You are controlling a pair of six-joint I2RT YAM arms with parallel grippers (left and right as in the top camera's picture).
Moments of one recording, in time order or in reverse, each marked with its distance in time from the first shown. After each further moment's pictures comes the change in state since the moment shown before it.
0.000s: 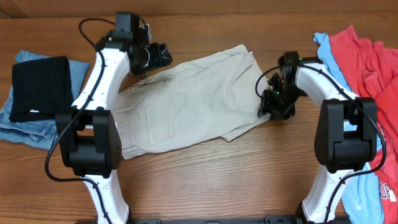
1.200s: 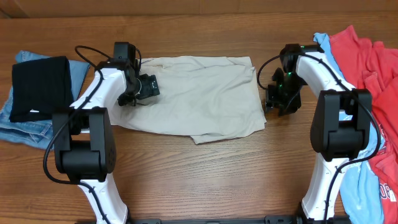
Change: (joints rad) left arm 0.064 -0.040 -0.345 0.103 -0.242 0.009; right arm -0.008 0.126 0.179 -0.171 0.116 -0.049
